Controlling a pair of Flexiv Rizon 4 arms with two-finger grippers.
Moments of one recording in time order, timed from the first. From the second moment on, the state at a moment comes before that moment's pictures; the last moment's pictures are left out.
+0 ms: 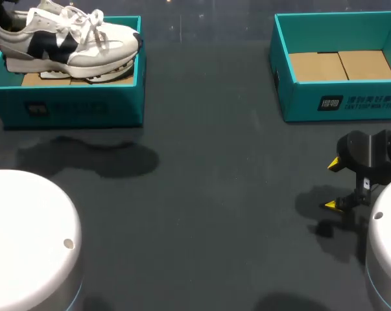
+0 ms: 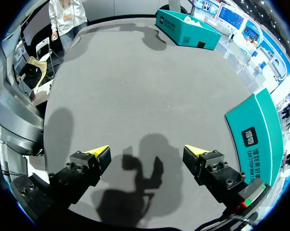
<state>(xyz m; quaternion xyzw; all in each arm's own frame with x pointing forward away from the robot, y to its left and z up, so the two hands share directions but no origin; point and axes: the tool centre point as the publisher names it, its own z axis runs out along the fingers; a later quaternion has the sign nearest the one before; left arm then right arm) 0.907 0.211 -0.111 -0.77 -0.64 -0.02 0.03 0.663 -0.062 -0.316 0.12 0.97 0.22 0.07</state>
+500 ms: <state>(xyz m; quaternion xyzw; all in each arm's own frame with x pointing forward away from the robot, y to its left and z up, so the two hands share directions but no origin) 0.872 0.203 -0.122 -0.78 -0.62 -0.02 0.04 0.663 -0.062 -0.316 0.12 0.97 0.22 0.07</state>
